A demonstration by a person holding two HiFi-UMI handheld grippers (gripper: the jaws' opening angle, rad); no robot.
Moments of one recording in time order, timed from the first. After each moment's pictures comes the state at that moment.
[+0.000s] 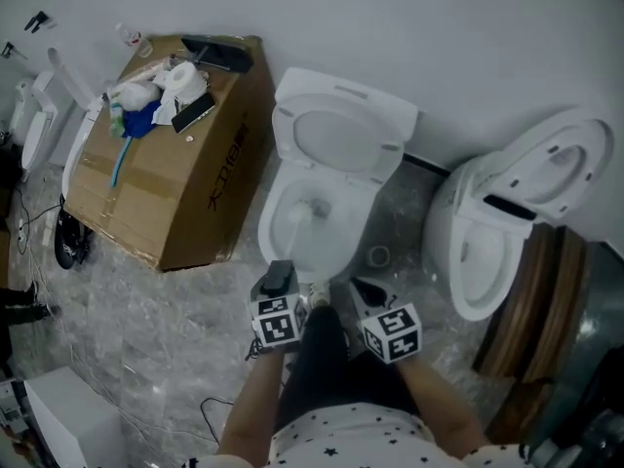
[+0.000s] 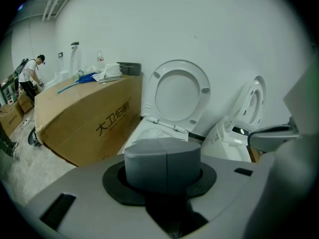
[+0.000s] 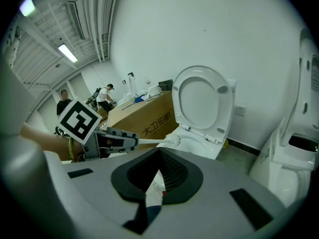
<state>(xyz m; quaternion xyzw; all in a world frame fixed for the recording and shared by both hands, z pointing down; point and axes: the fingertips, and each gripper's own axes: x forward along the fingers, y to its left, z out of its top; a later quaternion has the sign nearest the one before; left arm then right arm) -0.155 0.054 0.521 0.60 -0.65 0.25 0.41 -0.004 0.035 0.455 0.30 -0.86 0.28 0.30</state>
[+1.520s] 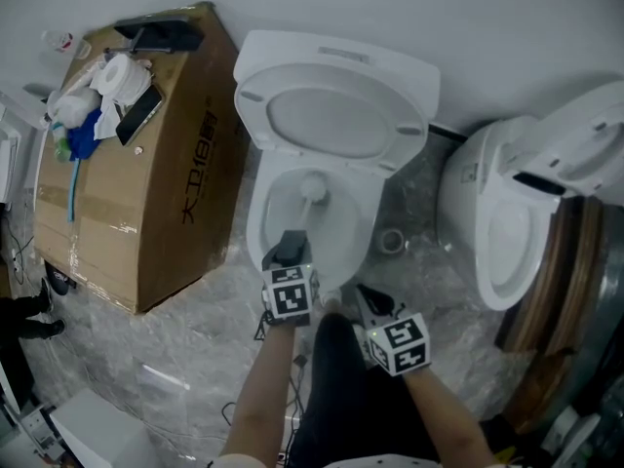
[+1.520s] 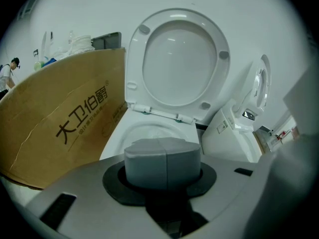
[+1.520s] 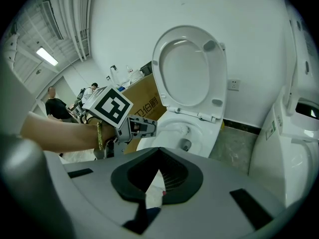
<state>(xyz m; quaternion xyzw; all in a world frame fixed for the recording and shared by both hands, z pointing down) -0.147 -0.064 0.676 0.64 -0.58 0.31 0.41 -0.011 0.003 0.587 0.34 -0.81 0.34 0.32</state>
